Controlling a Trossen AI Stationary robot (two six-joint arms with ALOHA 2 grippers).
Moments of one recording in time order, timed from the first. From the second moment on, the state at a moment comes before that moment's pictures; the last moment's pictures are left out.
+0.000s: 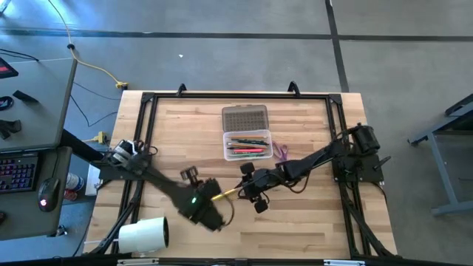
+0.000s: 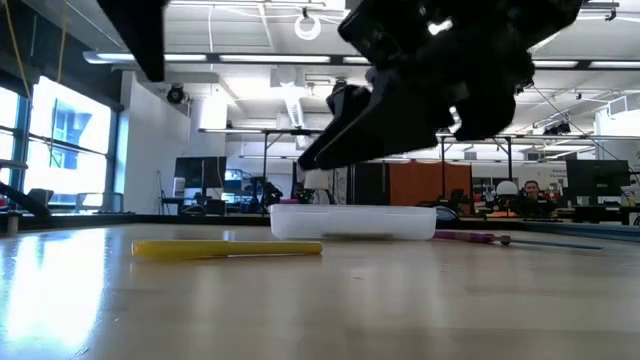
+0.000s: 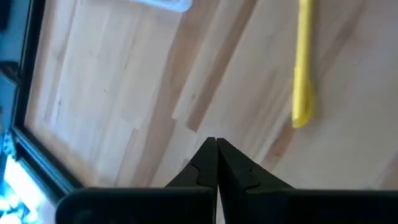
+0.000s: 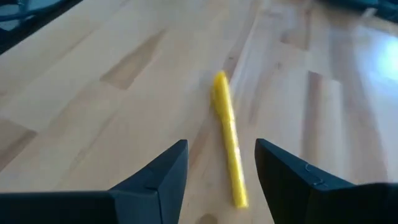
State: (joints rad) left arm -0.56 1.94 1.74 -1.57 -0.47 -1.02; right arm 0.26 1.84 0.93 0.33 -0.02 -0.15
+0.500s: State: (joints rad) left arm -0.78 1.91 1.72 -1.57 -0.82 -1.22; right arm 0.22 2.09 0.94 0.64 -0.06 -0.14
